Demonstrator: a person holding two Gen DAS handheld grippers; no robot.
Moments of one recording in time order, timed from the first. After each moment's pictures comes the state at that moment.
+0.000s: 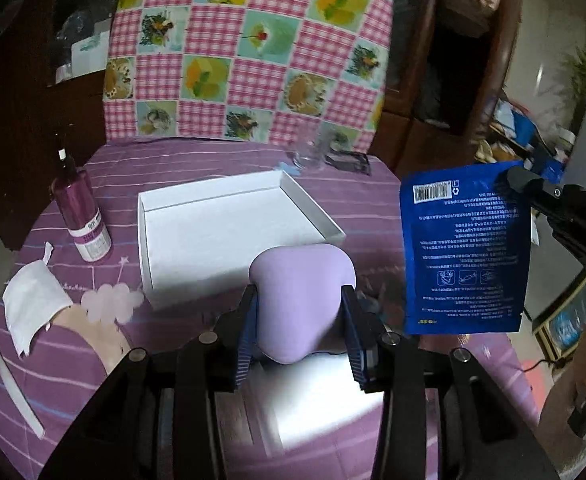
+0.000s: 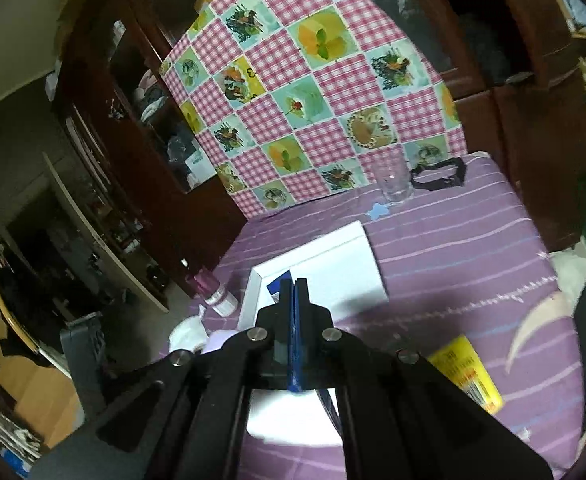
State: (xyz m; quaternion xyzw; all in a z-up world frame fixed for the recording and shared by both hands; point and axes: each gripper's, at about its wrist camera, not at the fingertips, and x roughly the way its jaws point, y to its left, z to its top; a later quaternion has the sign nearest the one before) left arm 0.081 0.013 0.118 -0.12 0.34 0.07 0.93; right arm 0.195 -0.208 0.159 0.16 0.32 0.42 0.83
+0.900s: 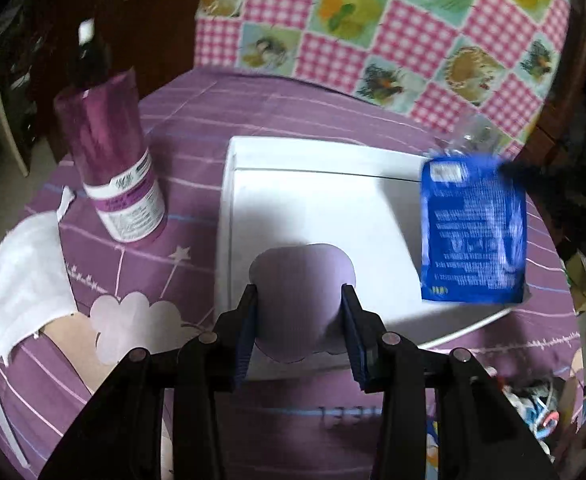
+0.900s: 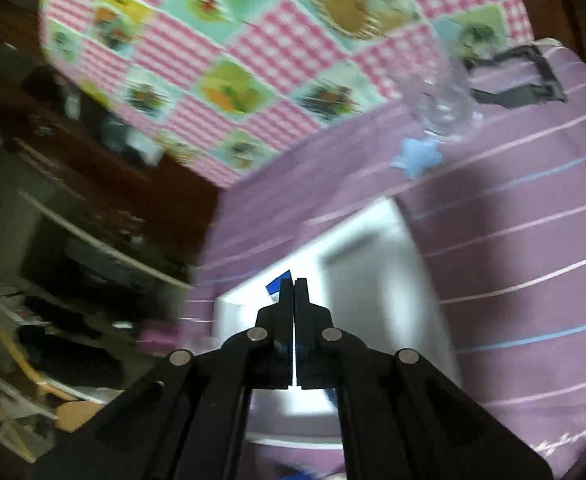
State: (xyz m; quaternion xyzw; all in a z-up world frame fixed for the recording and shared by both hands) left arm 0.172 0.139 0.016 -0.20 0.39 0.23 0.87; right arm 0.402 -0.044 0.049 0.17 0.48 0.38 0.77
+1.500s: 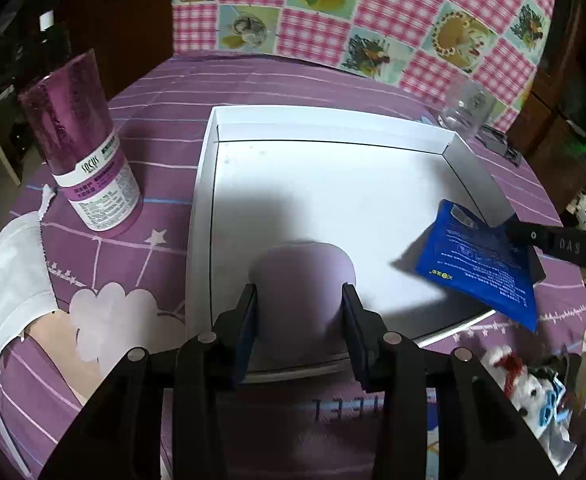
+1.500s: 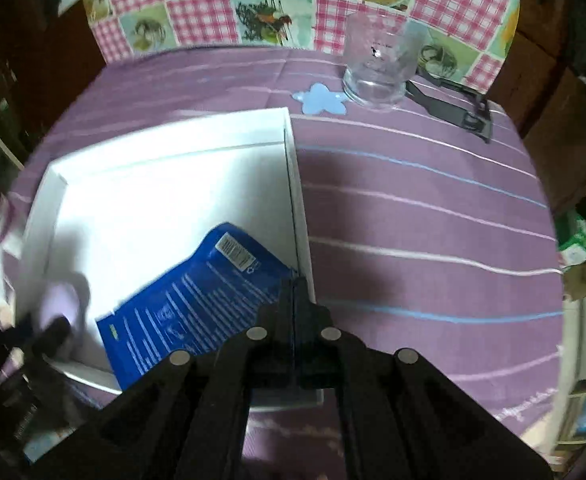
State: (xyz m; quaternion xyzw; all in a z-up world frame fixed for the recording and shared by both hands) left arm 0.183 0.131 0.008 -0.17 0.43 0.20 0.86; right arm 0.359 -0.028 0.022 -0.16 0.50 0.25 0.81
